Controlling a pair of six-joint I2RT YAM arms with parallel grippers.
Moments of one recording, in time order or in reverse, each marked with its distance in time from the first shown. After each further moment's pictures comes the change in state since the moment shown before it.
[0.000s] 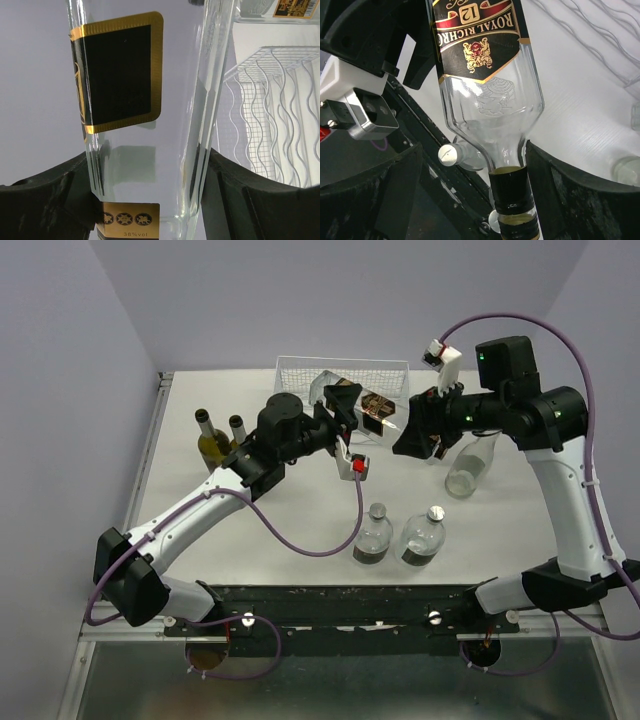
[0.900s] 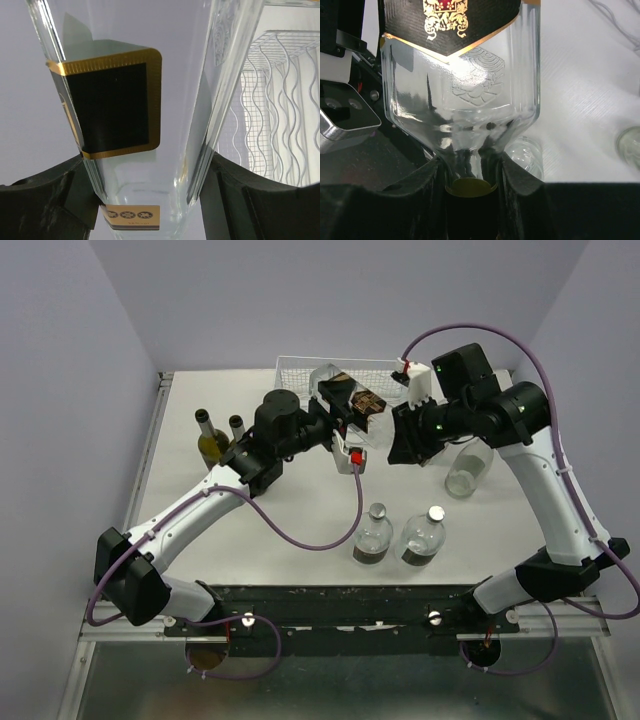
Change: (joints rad) left arm 0.020 0.003 0.015 -0.017 -0.018 -0.029; right arm 0.167 0.073 -0.004 -0.077 0.198 0.056
